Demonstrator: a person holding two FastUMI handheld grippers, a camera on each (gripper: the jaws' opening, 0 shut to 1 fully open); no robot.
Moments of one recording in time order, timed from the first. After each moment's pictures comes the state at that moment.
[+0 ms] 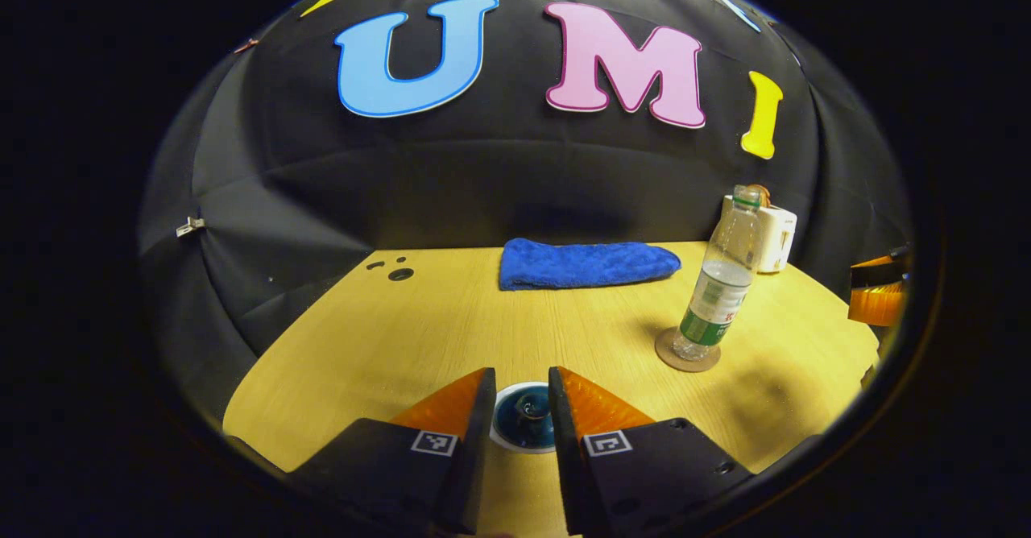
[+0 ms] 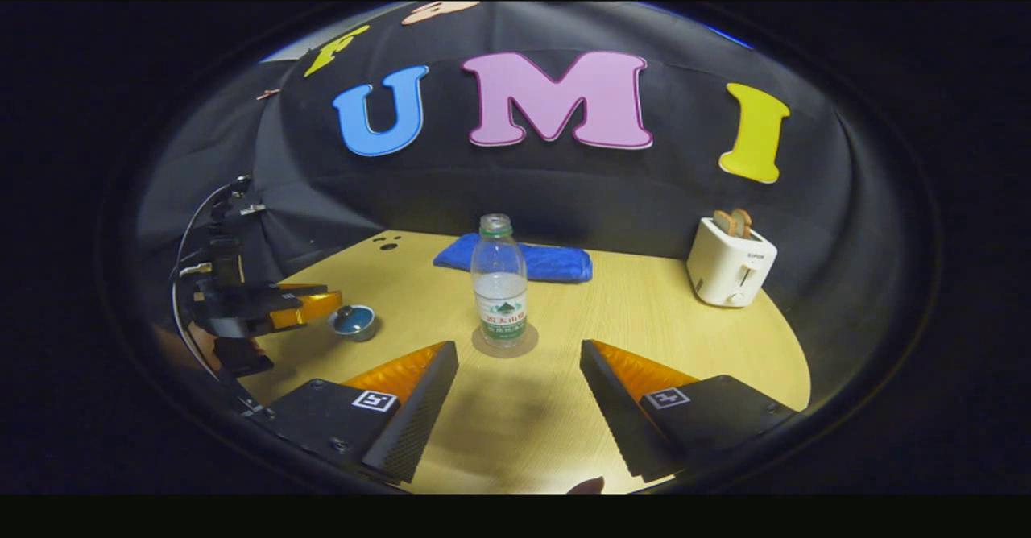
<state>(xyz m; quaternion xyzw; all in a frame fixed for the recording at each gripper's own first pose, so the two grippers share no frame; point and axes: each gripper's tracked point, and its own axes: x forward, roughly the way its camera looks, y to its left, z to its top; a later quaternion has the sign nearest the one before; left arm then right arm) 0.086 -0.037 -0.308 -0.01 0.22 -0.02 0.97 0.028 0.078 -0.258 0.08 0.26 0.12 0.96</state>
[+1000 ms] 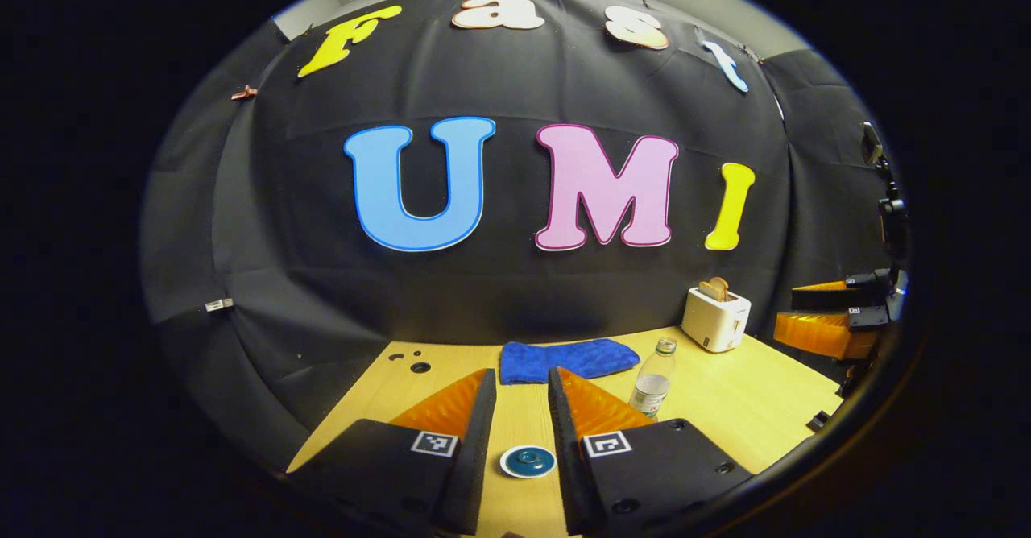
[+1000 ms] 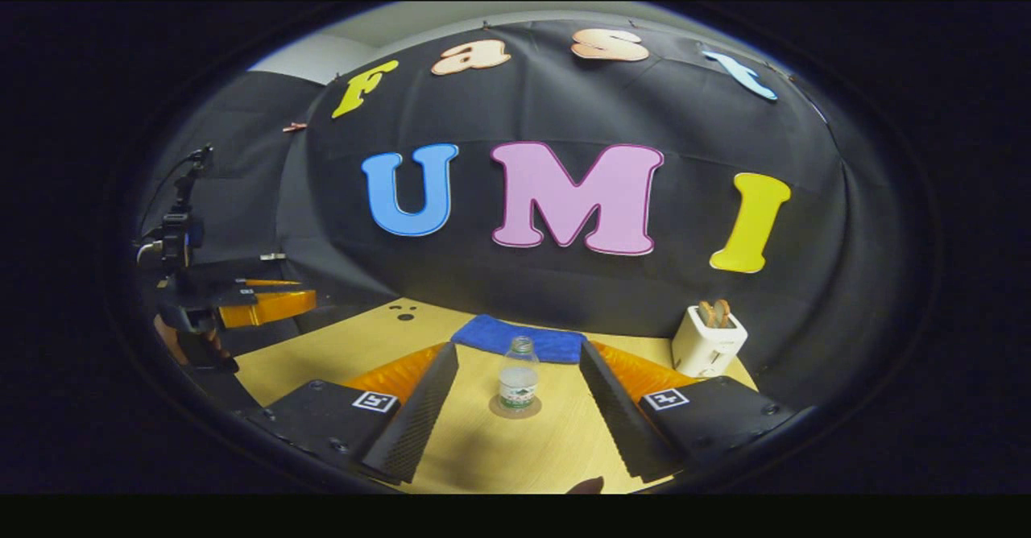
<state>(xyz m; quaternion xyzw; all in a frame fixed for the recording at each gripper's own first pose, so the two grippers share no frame) 0.025 -0.033 -0.108 0.00 0.11 -0.04 0.99 0.034 0.070 -0.110 0.07 0.13 0.11 0.98</state>
